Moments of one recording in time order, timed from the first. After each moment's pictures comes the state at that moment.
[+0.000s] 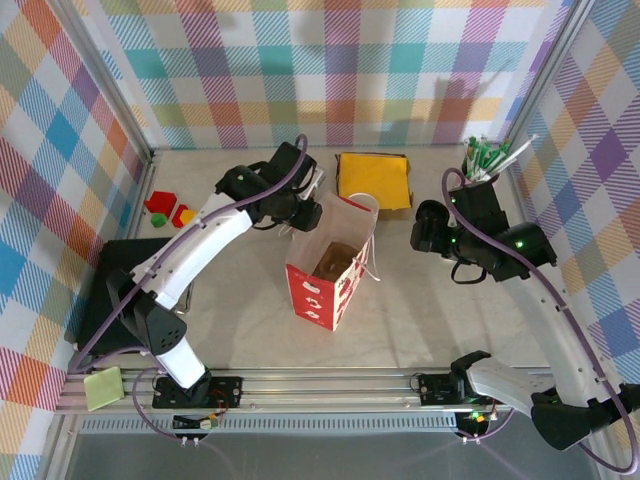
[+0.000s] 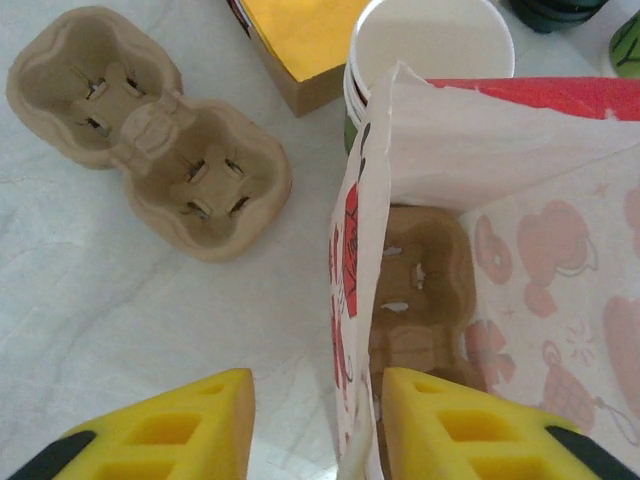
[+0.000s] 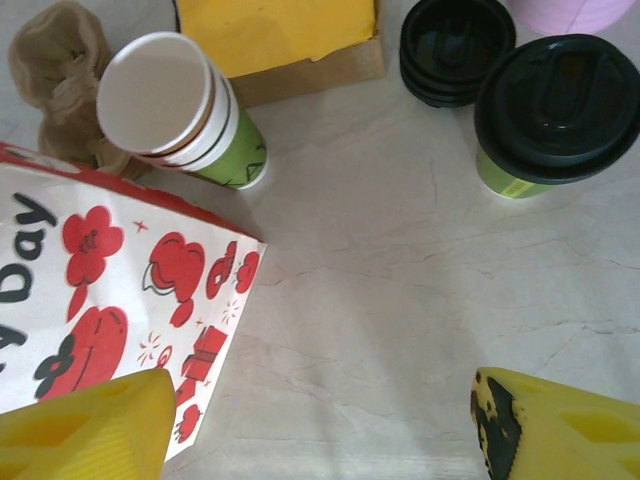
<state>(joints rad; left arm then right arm) -0.68 1.68 1.80 -1.12 -0.06 -0.16 0.39 1.06 1.35 -1.21 0.09 0.50</state>
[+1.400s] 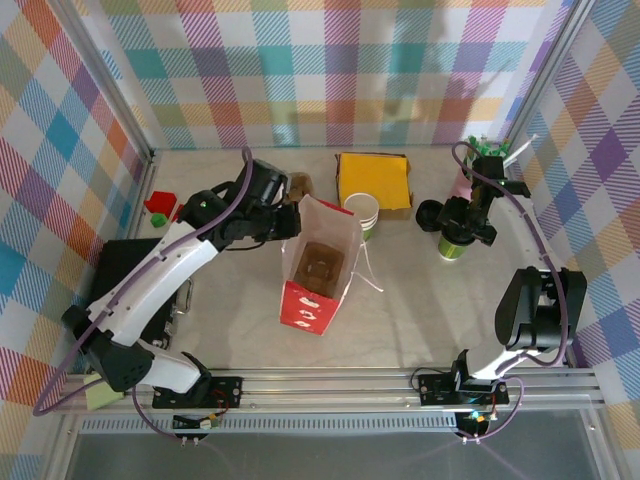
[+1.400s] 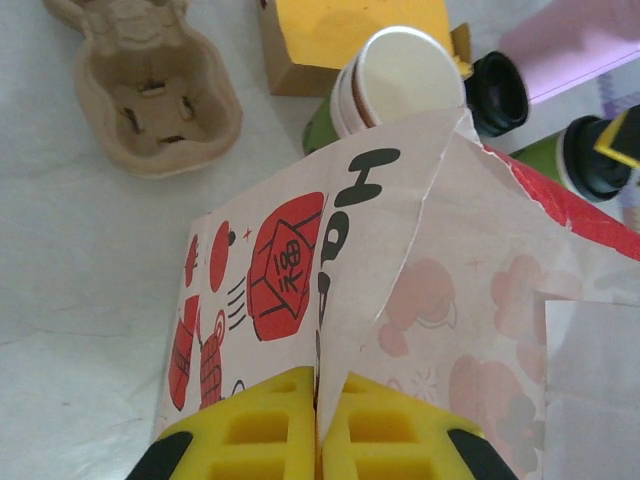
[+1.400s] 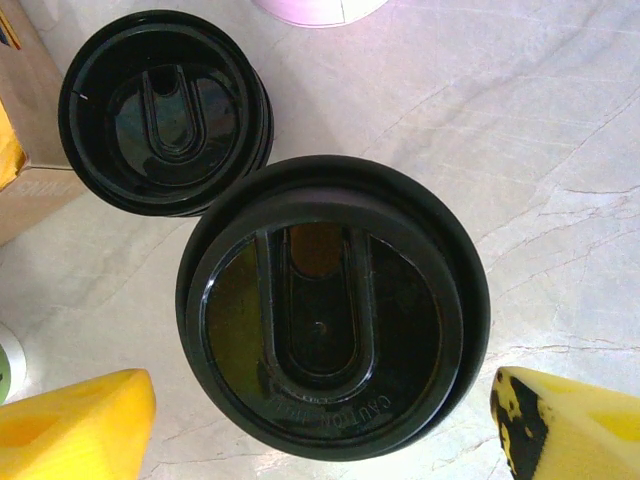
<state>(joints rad) -0.67 1.40 1.56 -1.01 0.04 -0.66 -0.05 1.57 1.33 -0.96 0.03 0.44</state>
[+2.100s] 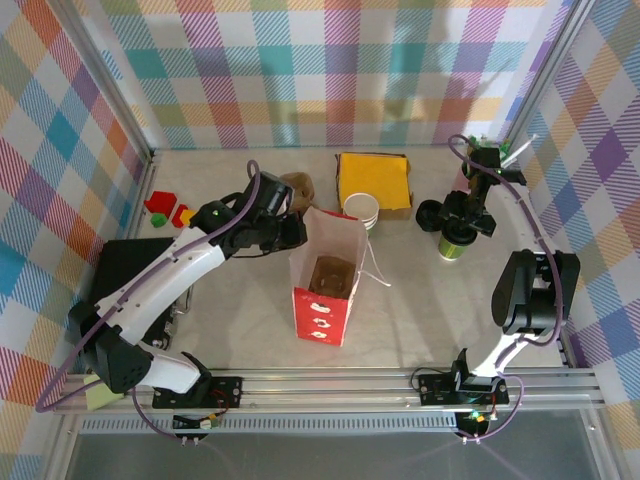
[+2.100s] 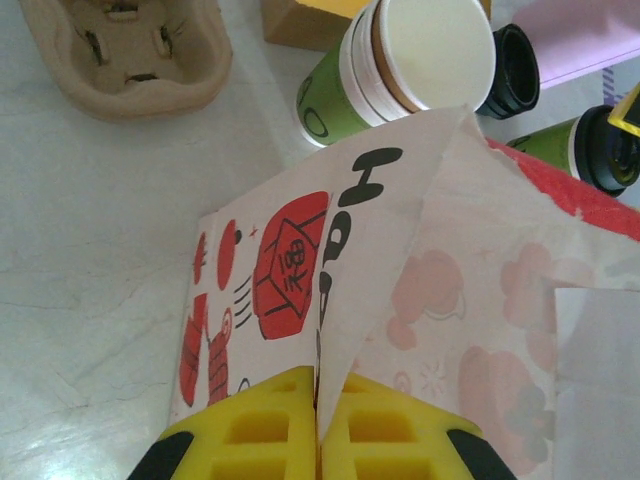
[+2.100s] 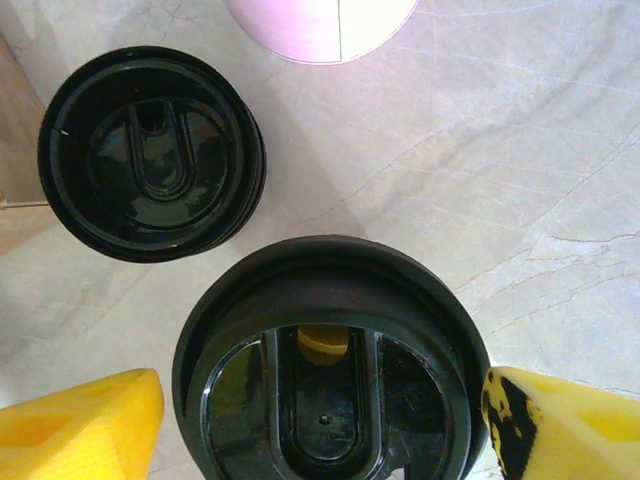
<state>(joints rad) -0.66 1.40 1.41 -0.90 0.10 -0.75 -0.05 1.68 1.43 -1.00 0.07 0.39</state>
